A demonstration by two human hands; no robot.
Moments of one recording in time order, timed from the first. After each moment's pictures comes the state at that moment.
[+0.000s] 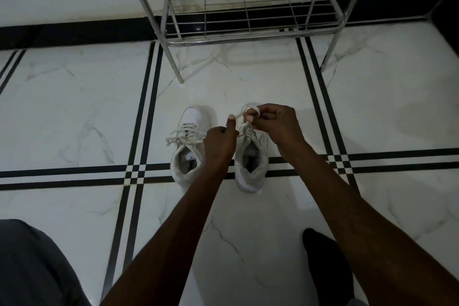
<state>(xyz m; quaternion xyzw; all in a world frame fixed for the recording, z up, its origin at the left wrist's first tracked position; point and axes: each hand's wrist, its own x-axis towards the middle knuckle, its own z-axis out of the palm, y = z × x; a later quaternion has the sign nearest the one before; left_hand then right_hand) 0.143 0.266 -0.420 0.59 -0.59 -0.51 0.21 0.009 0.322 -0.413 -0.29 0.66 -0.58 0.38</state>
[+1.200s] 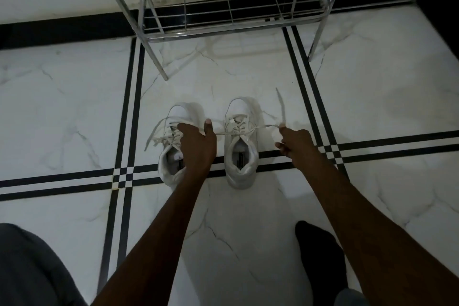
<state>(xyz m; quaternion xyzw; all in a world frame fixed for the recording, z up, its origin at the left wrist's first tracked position) 0.154 0.254 -0.451 0.64 -0.60 -0.42 0.22 -0.030 0.365 -0.464 0.09 0.76 -0.49 0.41</state>
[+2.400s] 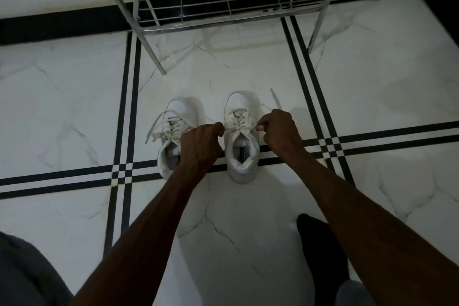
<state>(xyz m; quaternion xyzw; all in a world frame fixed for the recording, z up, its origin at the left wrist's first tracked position) 0.168 0.252 -0.445 0.39 -0.92 -0.11 -0.03 -0.013 0.353 -0.465 -0.43 0.85 -0.24 0.17</state>
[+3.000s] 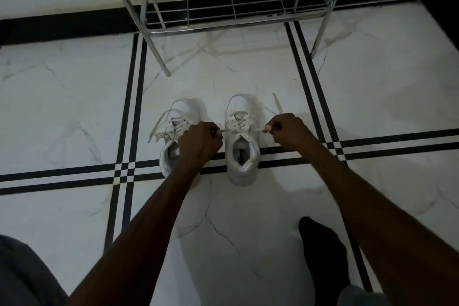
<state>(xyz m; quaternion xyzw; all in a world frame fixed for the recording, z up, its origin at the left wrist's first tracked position) 0.172 0.237 -0.453 0.48 -0.84 -0.23 0.03 -0.031 0.359 -0.443 -0.37 0.84 -0.24 0.32</state>
